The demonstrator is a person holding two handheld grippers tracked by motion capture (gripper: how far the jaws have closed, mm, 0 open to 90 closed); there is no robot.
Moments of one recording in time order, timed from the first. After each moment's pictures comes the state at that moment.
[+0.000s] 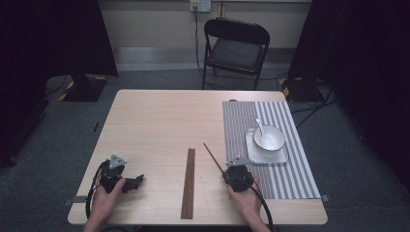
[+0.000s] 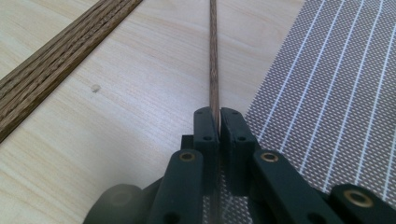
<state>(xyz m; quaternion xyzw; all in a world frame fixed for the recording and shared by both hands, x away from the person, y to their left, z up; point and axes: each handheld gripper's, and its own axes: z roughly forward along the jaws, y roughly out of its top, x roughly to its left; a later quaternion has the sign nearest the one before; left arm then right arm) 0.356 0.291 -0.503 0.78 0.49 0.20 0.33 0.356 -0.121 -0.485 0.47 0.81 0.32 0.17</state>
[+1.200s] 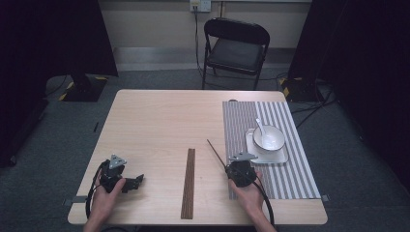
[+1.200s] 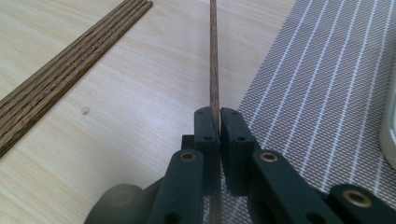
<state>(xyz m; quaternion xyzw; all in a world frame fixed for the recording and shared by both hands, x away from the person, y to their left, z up) 0.356 0.291 -0.503 0.78 0.49 0.20 0.33 0.366 -0.131 -0.473 0.47 0.80 0.33 0.18</state>
